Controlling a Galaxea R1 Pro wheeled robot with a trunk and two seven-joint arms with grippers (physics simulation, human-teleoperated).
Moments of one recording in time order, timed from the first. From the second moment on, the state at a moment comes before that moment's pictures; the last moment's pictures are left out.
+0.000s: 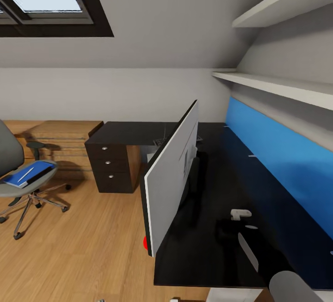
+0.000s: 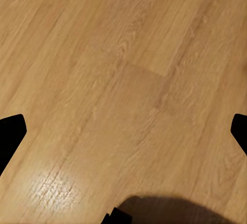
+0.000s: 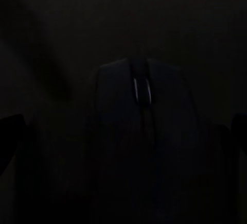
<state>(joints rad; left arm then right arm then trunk) -0.07 -0.05 -0.02 -0.65 0.25 -0.08 0.40 -0.56 -0.11 0.07 -0.71 -0.16 0.35 -0.02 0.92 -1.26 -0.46</state>
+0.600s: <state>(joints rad) -0.07 -0.05 -0.02 -0.65 0.25 -0.08 0.40 -0.58 -0.11 0.07 -0.69 -0.15 0.35 -0.02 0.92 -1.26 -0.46</state>
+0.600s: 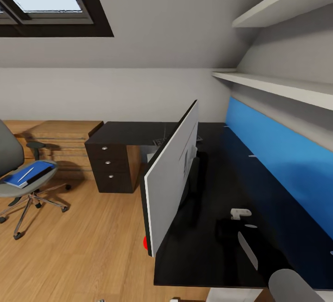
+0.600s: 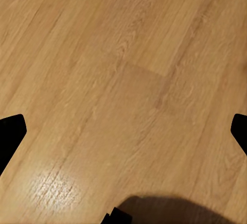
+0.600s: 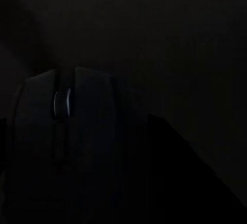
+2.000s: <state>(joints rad) -0.07 -0.04 -0.01 -0.64 0.25 -0.09 0.40 -0.48 -0.12 0.06 -1.10 -0.15 0.51 -0.03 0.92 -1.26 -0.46</state>
